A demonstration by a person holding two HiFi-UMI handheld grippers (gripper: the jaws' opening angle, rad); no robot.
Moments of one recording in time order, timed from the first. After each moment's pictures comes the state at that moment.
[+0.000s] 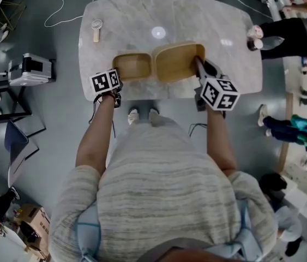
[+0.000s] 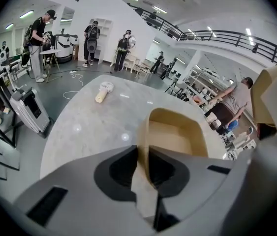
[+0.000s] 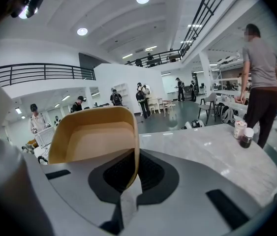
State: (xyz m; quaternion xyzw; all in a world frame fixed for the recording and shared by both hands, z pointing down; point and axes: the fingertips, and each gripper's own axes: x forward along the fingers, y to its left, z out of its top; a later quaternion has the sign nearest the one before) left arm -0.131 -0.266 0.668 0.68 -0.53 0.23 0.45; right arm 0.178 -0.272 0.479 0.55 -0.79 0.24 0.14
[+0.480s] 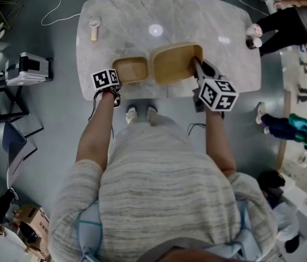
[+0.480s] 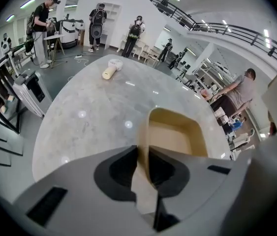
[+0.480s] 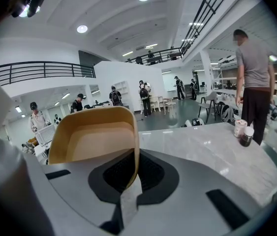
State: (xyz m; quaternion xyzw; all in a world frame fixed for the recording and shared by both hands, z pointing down) left arm -0.135 -0.249 0.723 0.64 -0.51 0.27 0.51; right arm 0.171 -0.265 0.485 0.55 -0.78 0.24 0.16
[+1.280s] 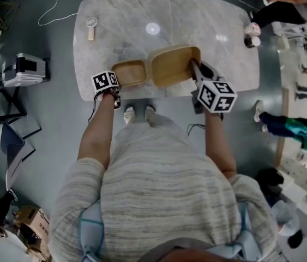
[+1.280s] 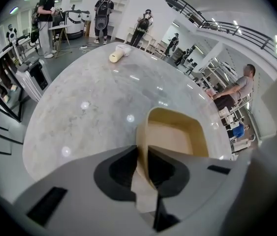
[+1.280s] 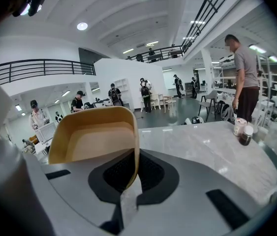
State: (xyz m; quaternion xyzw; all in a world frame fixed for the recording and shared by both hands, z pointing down) left arm -0.134 -0.233 0.760 0.61 -0.51 0.27 0.55; right arm 0.169 -0.262 0.493 0.54 -0.78 0.25 0.17
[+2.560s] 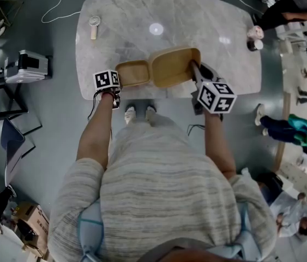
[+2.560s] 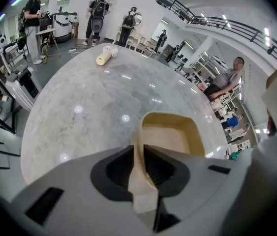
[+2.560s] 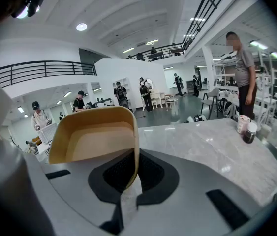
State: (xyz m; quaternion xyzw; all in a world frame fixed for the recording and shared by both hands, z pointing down) left arm -0.122 -0.237 0.750 0.64 -0.47 0.29 0.53; right arm 0.168 -0.263 0.500 0.53 -0.79 0.26 0.17
